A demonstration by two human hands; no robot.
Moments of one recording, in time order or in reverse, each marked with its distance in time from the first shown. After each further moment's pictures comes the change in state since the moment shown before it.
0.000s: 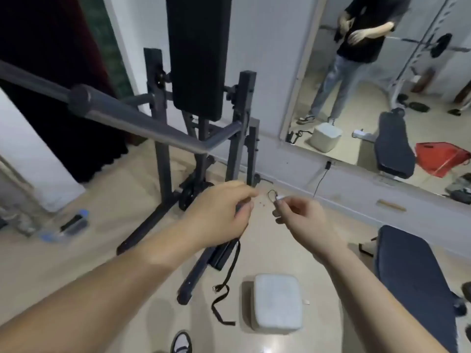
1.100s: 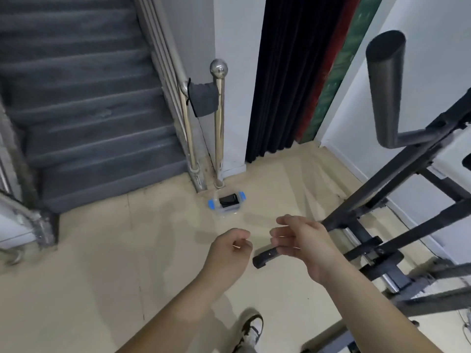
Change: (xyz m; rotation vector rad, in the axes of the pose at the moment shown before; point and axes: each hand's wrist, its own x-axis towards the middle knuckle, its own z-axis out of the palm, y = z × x) left_hand -0.342 -0.552 -0.281 -0.725 0.610 -1.195; right_hand 0.085 -0.351 0.697 0.247 -0.675 0.350
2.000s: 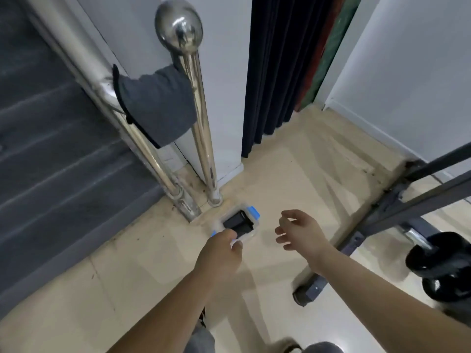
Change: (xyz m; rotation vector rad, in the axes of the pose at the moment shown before) left_hand 0.562 -0.056 -0.108 0.667 -0.269 -0.009; right_hand 0.515 -0.047 0.170 -0.123 0.188 0.120
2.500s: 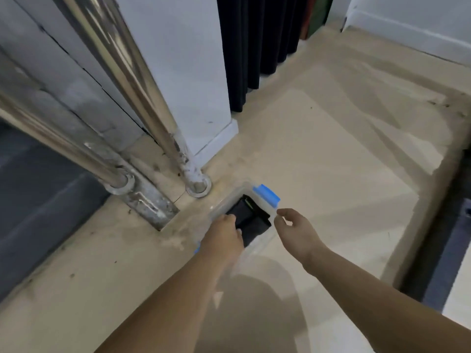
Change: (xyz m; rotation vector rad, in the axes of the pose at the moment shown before) left_hand 0.386 -0.237 0.242 0.377 -0.056 0.092; right_hand 0.387 0.284 0.154 -0.032 0.065 0.049
